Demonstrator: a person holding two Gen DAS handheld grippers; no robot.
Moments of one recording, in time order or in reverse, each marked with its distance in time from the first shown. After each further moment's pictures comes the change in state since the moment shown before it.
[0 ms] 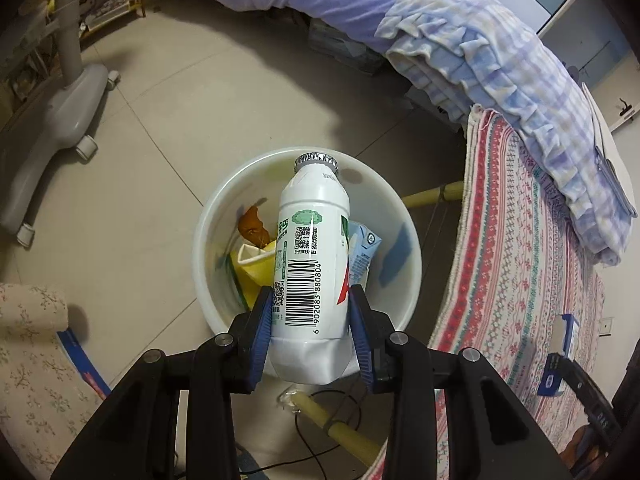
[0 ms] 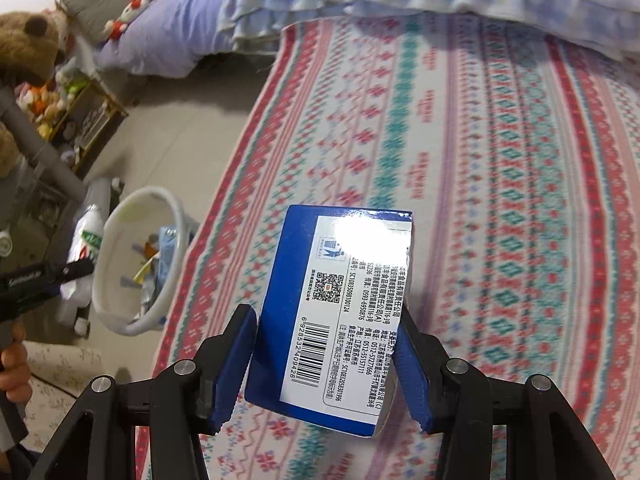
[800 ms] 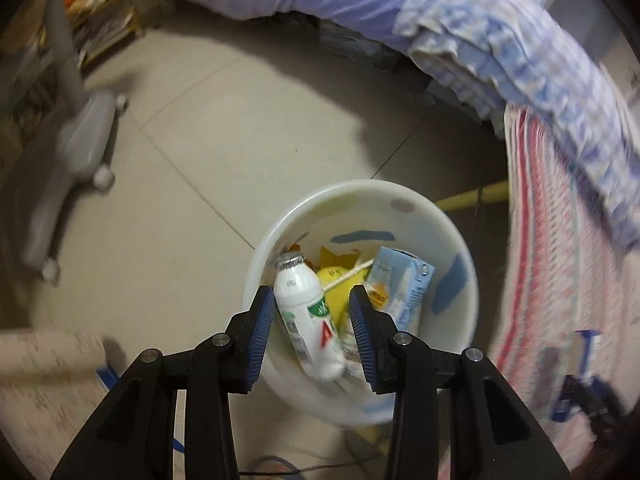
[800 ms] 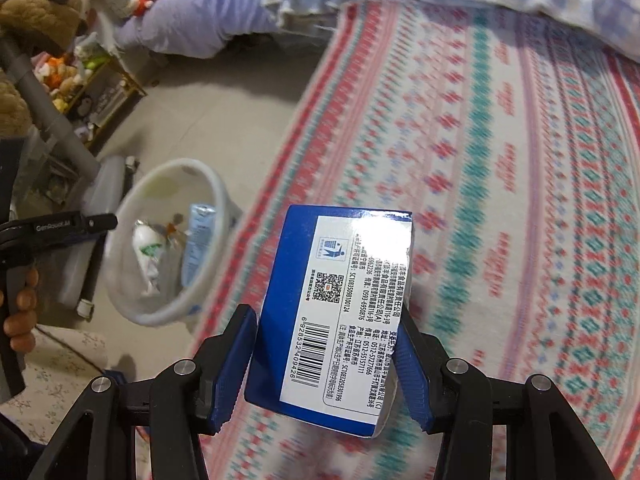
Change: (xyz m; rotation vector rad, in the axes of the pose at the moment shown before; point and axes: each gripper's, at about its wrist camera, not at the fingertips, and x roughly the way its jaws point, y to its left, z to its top) left arm 0.005 0.027 0.031 0.049 0.007 0.089; right arm 0.026 0.053 -0.007 -0.068 -0.002 0.031
